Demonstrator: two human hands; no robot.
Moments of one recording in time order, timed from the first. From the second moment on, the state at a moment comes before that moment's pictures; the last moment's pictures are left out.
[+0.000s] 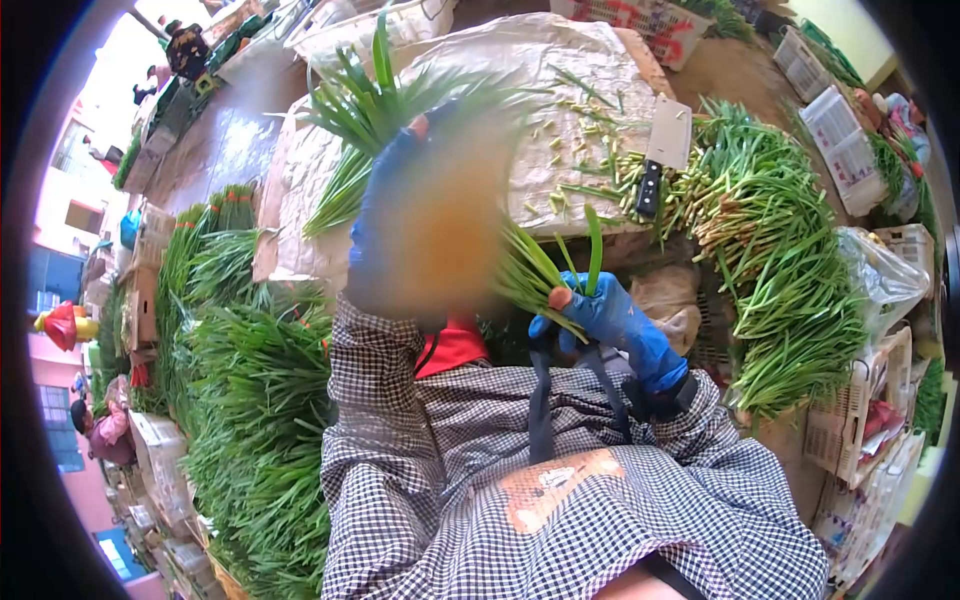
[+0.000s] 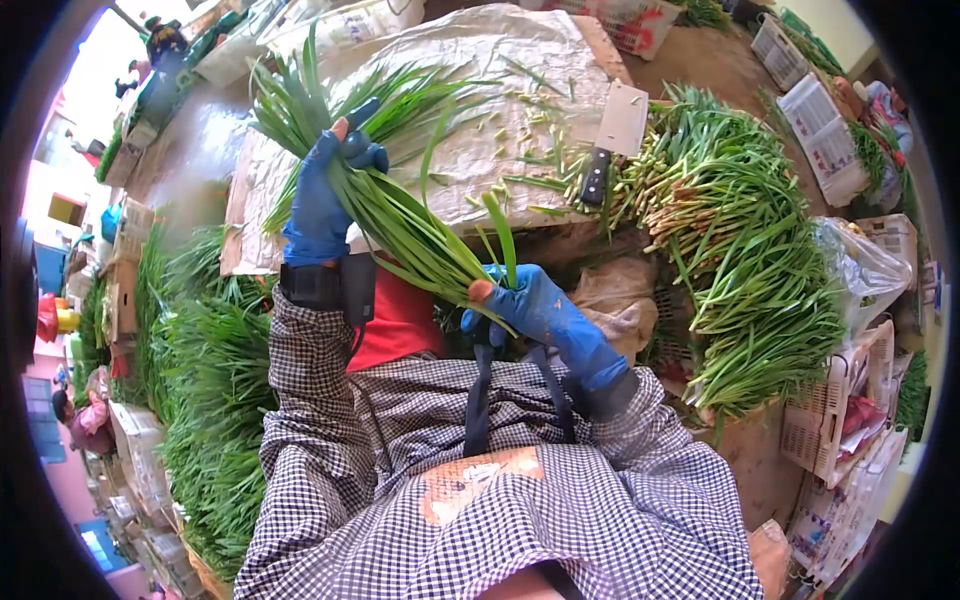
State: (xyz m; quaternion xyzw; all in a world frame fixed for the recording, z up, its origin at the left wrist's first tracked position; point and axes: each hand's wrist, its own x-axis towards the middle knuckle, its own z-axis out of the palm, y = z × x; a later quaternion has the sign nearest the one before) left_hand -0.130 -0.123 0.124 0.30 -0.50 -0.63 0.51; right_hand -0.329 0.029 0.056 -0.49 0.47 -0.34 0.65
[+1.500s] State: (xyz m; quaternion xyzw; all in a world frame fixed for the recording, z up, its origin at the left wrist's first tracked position) left_hand 0.059 0.056 0.006 0.58 -0.19 -0.59 0.53; right_hand -0.308 0.006 -0.042 -0.57 0.46 -0.44 0.51
